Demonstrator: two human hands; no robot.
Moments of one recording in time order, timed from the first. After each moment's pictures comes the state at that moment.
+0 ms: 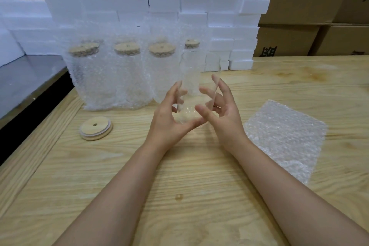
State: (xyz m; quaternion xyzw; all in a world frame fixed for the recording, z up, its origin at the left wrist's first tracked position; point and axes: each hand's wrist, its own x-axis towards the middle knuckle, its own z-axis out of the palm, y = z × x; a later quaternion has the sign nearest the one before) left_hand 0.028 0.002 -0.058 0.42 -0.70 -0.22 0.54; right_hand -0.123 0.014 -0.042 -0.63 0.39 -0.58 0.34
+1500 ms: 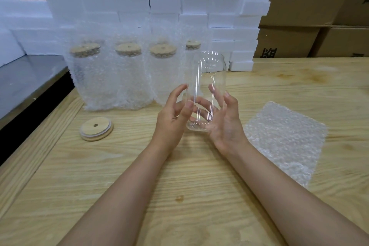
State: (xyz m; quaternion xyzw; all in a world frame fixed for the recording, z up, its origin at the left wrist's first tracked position) left_hand 0.018 0.003 -0.056 0.36 -0.62 -0.37 0.58; right_hand -0.112 0.013 -0.033 -0.37 0.28 -0.59 0.65
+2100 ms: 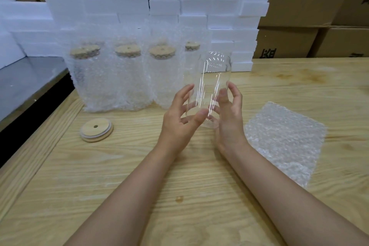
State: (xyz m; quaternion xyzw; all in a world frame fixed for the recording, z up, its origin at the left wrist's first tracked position) left_hand 0.005 0.022 -0.042 0.36 -0.63 -0.37 0.58; right_hand -0.109 0.016 -0.033 -0.43 0.40 -0.67 0.46
